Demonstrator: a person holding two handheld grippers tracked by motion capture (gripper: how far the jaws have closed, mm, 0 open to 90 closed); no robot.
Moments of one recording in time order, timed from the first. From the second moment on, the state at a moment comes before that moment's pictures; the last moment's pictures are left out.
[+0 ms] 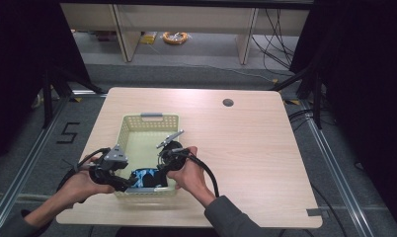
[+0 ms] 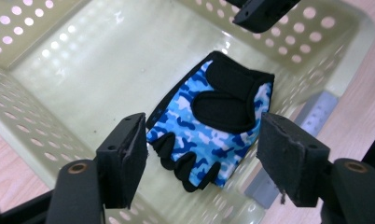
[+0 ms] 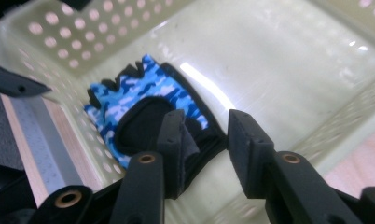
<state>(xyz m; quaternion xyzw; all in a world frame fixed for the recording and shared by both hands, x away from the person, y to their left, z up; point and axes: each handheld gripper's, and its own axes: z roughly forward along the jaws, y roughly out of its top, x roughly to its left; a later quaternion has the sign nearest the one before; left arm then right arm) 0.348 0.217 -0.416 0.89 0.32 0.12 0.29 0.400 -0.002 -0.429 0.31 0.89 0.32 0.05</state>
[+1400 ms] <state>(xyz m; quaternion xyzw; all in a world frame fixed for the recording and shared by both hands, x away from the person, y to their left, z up) 0.315 0.197 -0.419 0.83 0.34 0.11 0.44 0.371 -0.112 -0.405 0.35 0.83 0.44 0.07</state>
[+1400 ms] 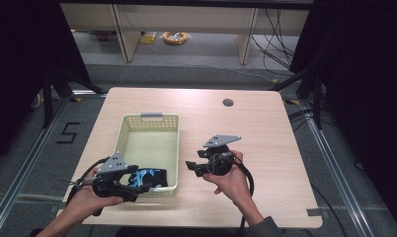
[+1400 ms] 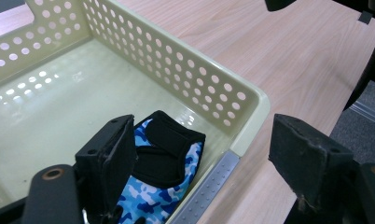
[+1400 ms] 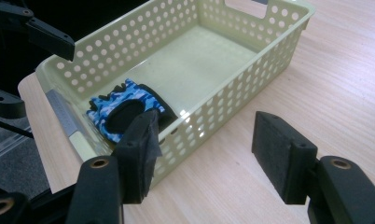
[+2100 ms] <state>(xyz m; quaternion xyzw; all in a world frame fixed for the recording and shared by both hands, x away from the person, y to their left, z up) 0.309 0.184 -0.424 0.82 0.32 0.11 0.46 0.352 -0.140 -0.405 0.35 0.81 0.47 0.08</state>
